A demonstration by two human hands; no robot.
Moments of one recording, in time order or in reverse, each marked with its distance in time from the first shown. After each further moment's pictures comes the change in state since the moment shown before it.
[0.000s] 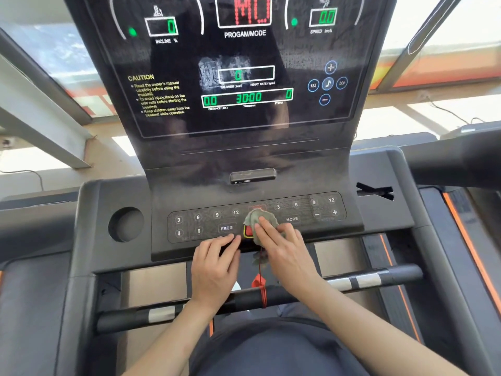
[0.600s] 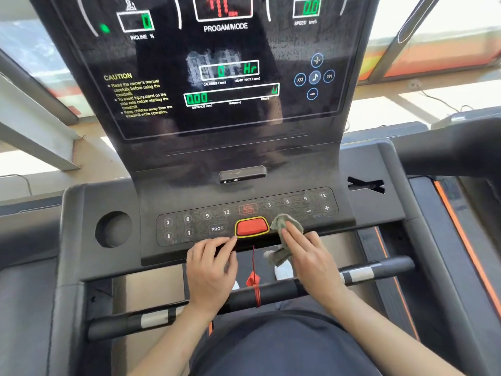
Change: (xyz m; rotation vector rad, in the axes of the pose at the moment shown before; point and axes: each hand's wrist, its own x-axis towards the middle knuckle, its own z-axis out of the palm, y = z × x) left_hand 0.004 0.012 -0.001 0.020 -0.010 -0.053; right_hand -0.045 0.044 -0.003 0.059 0.098 0.084
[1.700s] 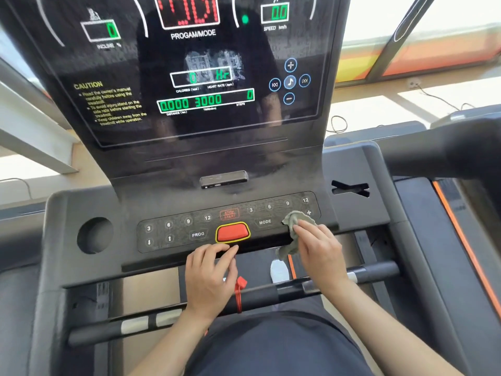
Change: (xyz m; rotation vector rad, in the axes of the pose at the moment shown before) left_hand 0.002 0.037 0.015 0.026 -0.082 0.020; right_hand 0.008 0.048 -0.024 0.047 0.228 0.168
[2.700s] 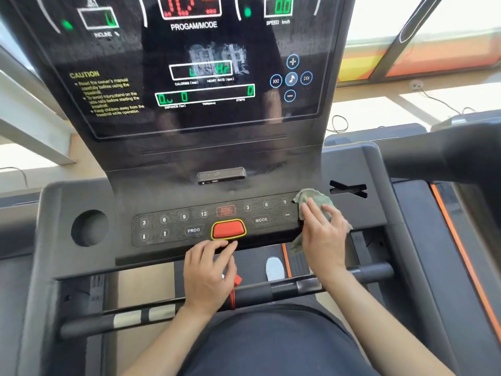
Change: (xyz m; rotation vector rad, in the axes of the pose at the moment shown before) left_hand -0.001 0.009 0.006 -0.006 -0.007 -0.034; right_hand 0.020 0.017 0.006 -0.206 0.023 0.156
